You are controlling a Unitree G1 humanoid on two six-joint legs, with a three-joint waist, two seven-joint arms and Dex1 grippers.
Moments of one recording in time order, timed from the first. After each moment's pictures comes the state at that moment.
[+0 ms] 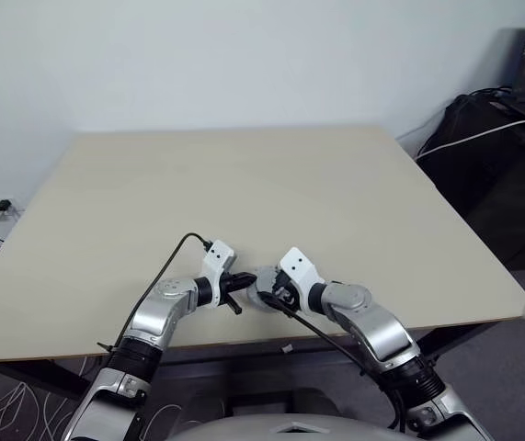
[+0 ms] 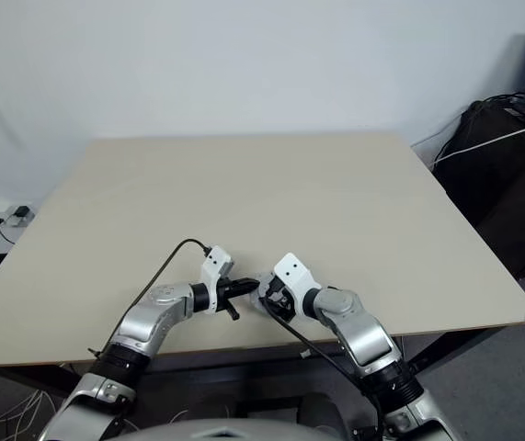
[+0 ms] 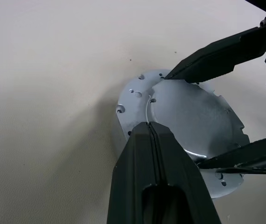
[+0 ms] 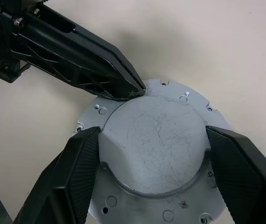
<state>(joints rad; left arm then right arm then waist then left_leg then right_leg) -0.25 0.24 -0.23 0.26 -0.20 0.45 -0.77 -0.15 -0.30 0.37 -0.12 0.06 0.68 0.53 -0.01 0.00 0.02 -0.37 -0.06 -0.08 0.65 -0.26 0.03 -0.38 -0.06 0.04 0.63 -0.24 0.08</state>
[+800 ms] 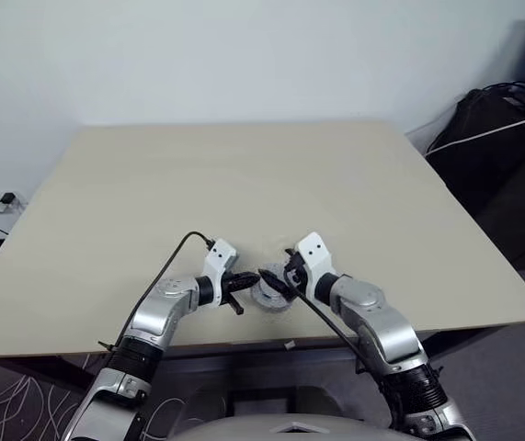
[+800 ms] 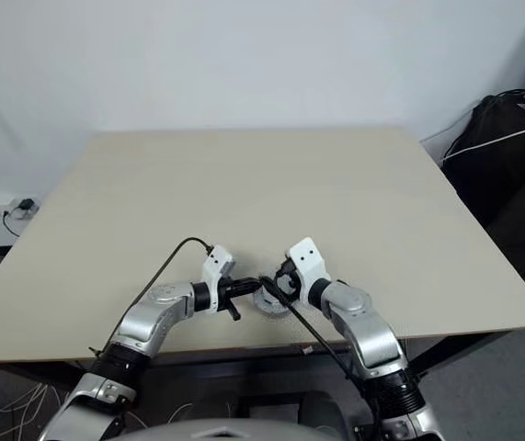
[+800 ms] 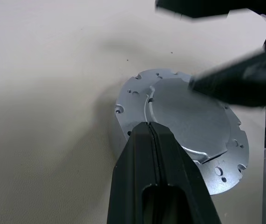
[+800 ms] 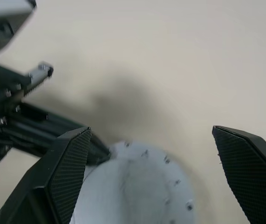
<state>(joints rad) -0.25 0.23 -0.23 0.24 -0.21 0.45 -0.80 -0.11 -0.24 0.21 -0.22 0.14 0.60 0.48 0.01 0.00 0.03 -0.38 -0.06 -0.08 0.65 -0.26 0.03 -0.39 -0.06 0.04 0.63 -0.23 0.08</state>
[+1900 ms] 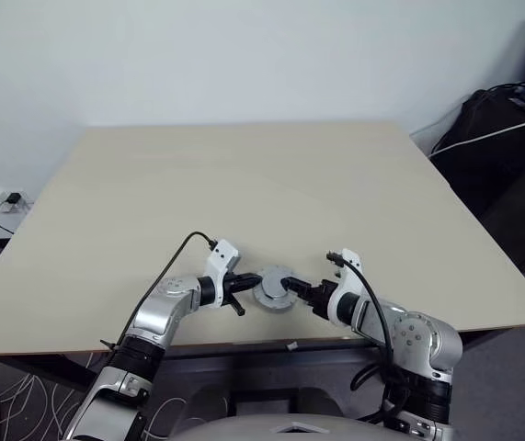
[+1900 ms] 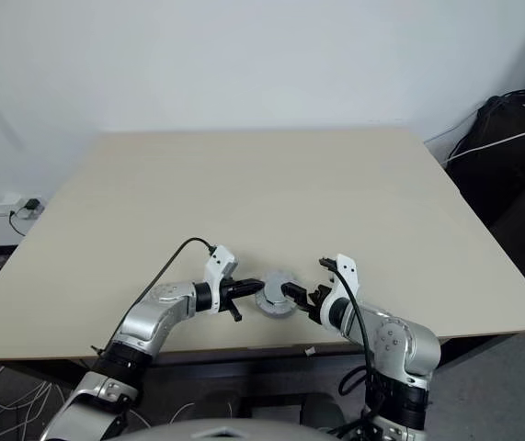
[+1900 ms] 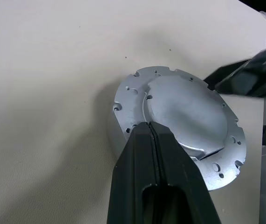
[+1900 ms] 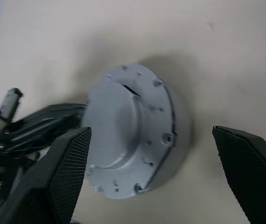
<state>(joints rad) -0.26 0.23 -0.24 0.25 -0.20 0.45 -0.81 -0.10 0.05 -0.32 -0.32 0.53 1.41 0.17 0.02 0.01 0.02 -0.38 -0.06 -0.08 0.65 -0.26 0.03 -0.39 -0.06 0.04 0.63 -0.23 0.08</state>
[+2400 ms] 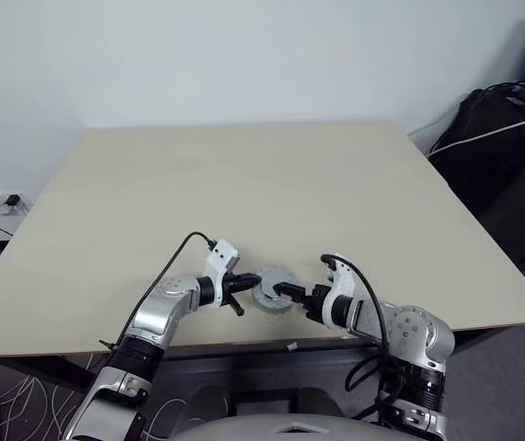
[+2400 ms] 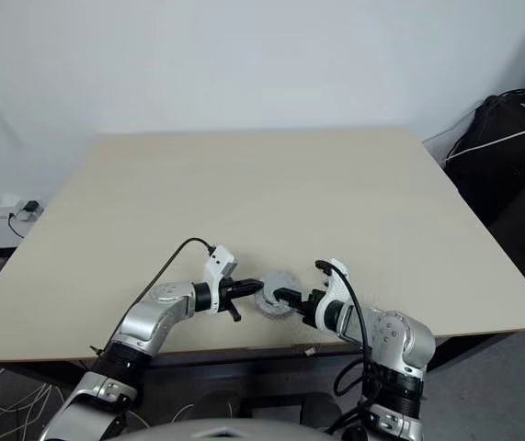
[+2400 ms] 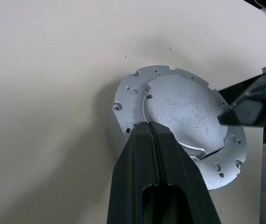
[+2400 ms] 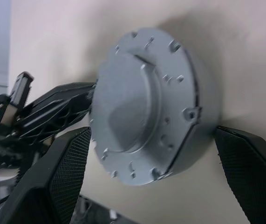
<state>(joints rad) -0.25 0.23 -0.24 0.25 -0.20 0.45 -0.81 -0.15 0.07 -0.38 -0.21 0.60 1.50 0.18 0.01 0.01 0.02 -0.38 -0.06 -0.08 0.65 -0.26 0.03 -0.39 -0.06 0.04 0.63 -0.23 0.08</state>
